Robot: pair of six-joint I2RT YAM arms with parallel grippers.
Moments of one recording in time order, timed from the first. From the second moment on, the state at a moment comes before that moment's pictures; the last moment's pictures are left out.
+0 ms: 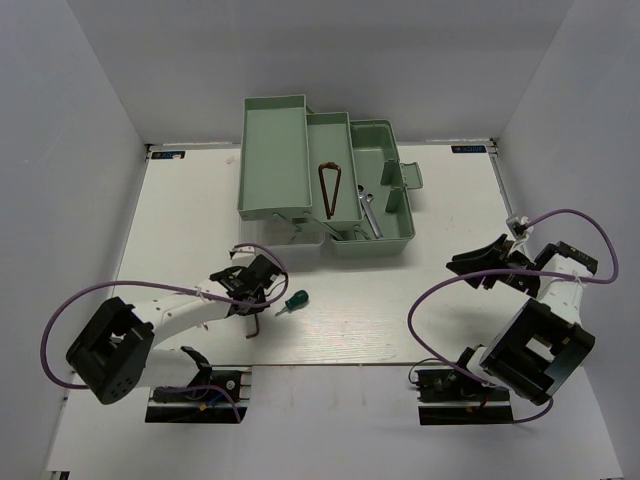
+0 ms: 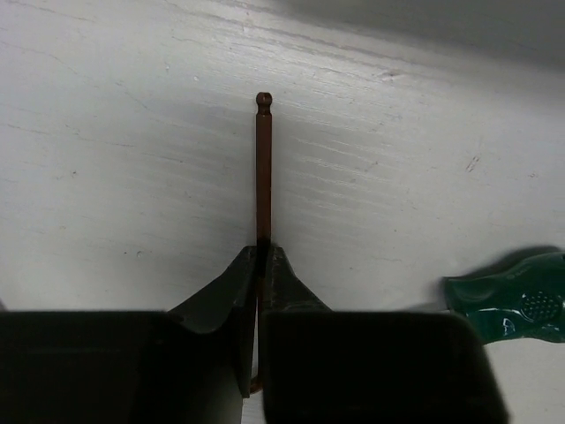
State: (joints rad) left arm -0.72 1.28 0.58 -0.51 -0.41 -0.87; right arm -0.63 1.26 0.86 -1.40 -1.46 -1.38
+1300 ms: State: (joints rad) left arm -0.89 1.20 1.04 -0.60 0.12 -0.41; right arm -0.65 1.24 0.88 -1.40 -1.45 -1.33
